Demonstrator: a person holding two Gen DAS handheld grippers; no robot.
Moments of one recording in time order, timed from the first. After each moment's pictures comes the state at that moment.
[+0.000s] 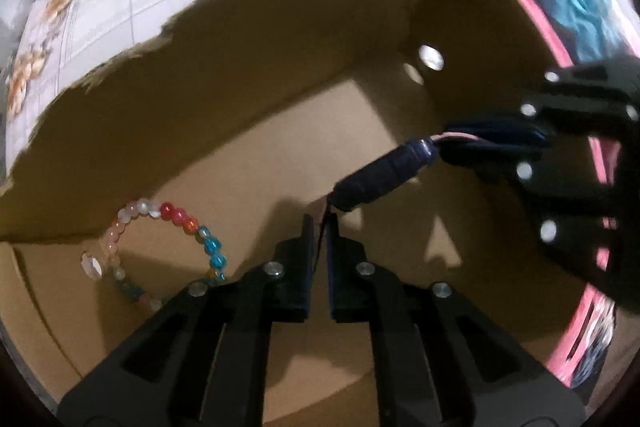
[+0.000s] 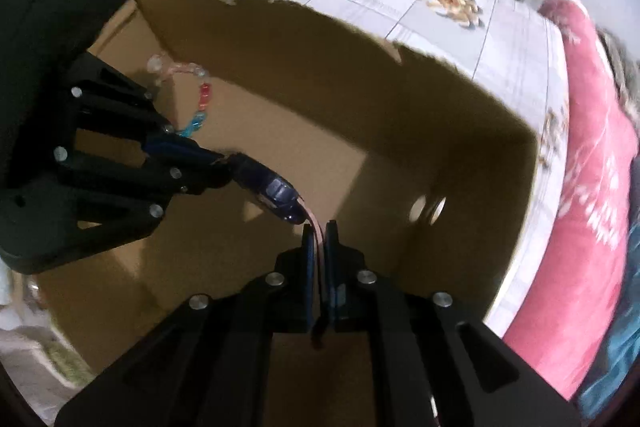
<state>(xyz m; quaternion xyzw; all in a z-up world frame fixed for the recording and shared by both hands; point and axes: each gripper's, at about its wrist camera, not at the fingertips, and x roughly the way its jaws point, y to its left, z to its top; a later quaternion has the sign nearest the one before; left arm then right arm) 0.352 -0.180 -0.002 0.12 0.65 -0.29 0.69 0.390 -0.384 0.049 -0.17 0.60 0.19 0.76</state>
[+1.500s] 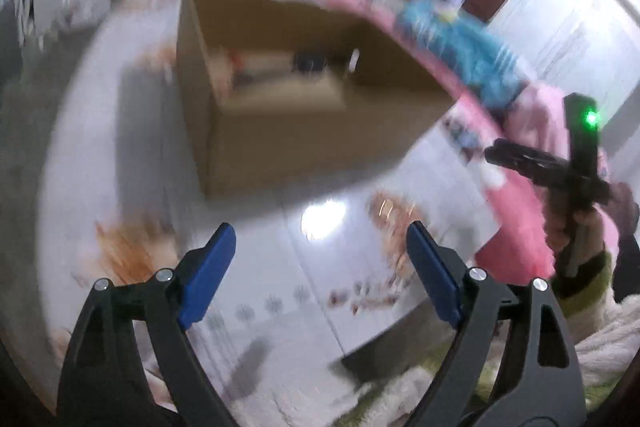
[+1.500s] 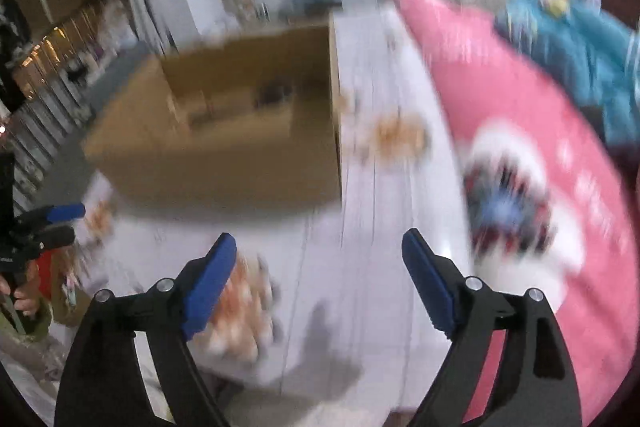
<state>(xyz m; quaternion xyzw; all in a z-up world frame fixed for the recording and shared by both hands) 0.102 -0.009 0.031 -0.04 0.49 -0.32 0.81 0.130 -0.466 0.059 0.03 0.47 0.02 0.88</state>
